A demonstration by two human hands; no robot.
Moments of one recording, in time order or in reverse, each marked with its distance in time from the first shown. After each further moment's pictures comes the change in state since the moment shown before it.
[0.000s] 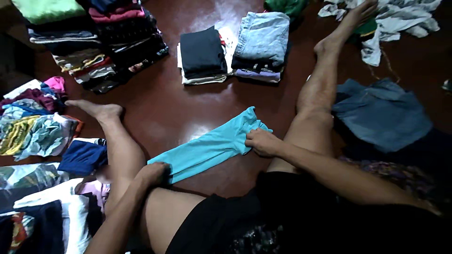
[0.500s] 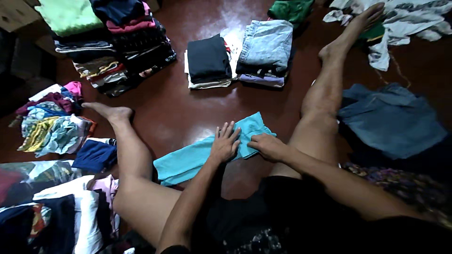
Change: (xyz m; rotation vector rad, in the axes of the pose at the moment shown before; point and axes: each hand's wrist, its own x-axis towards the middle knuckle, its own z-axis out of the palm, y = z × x) left_hand 0.130 0.216 -0.048 -0.111 0.943 0.363; right_hand -0.010 -0.002 -0.002 0.070 0.076 0.026
